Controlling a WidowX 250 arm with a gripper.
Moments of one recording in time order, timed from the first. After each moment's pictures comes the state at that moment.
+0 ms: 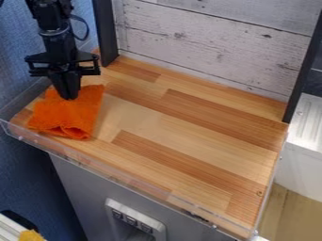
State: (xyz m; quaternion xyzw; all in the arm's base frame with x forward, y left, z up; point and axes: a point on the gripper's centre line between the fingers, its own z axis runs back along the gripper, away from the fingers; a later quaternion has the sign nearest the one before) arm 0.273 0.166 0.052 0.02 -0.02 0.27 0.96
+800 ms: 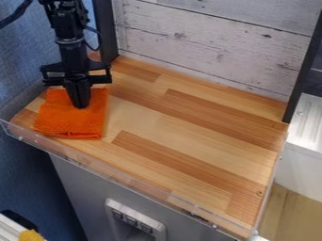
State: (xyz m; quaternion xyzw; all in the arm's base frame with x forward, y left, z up) arm 0.281 0.156 0.030 0.01 0.03 0.30 0.95
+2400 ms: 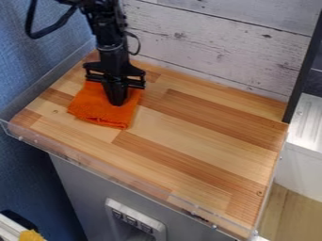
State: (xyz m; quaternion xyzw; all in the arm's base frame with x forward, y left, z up) arm 0.335 0.104 0.010 0.00 -0.03 0.09 1.00
